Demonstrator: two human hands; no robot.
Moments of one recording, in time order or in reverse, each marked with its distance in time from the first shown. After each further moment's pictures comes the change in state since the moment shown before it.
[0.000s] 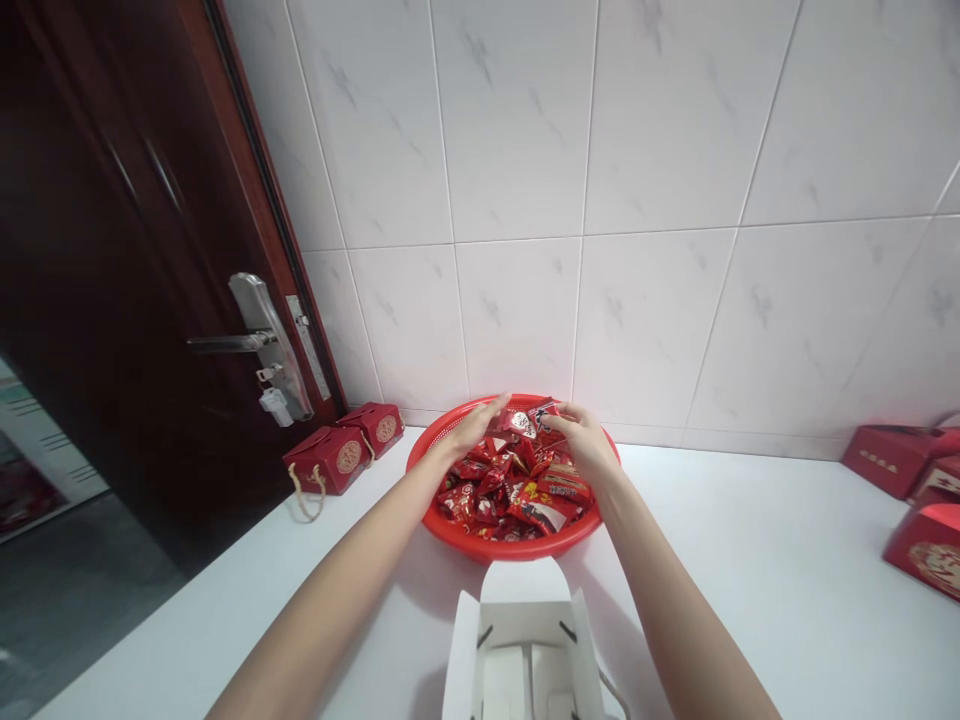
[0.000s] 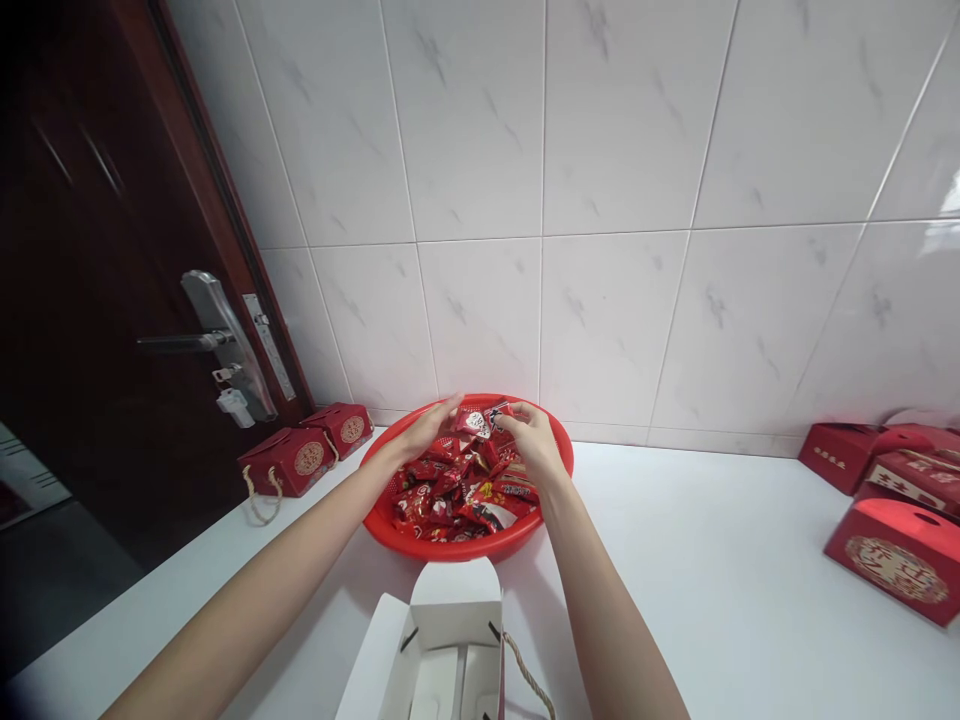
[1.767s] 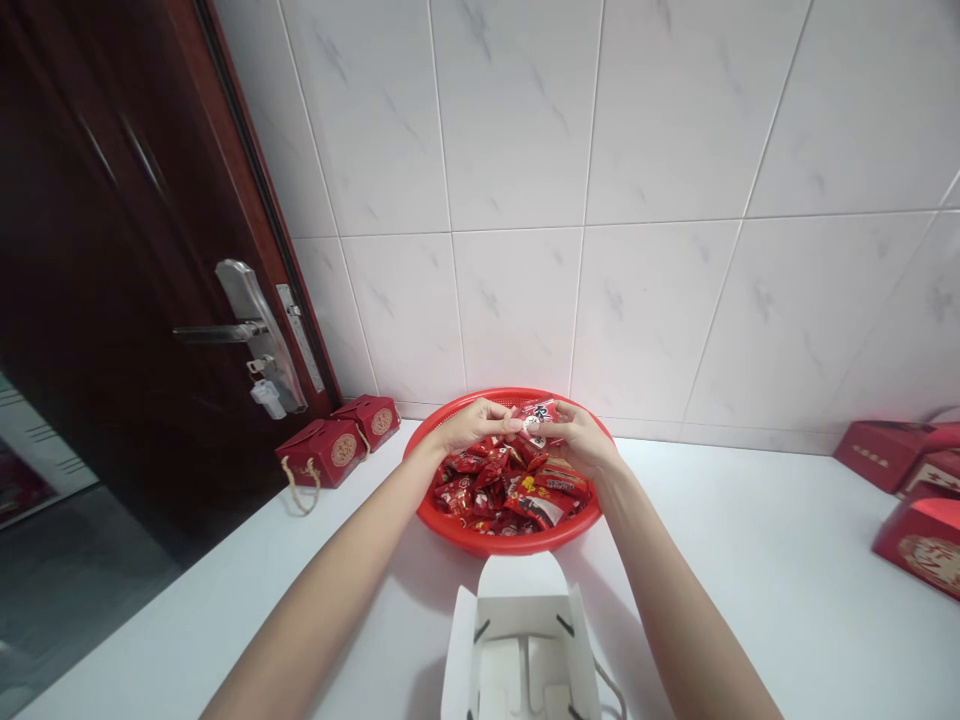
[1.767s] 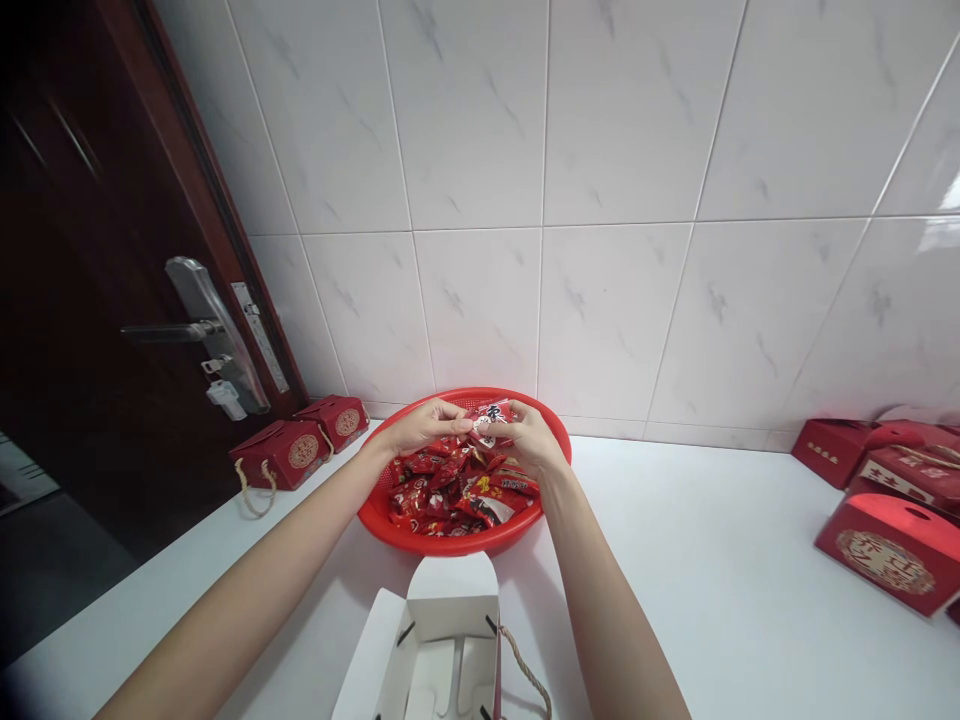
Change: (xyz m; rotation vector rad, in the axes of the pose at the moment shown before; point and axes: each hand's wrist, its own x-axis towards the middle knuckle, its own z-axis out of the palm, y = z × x) left_hand -0.007 0.012 -0.004 0.197 -0.299 0.026; right_hand -0.005 -0.010 0.001 0.111 -0.201 0.114
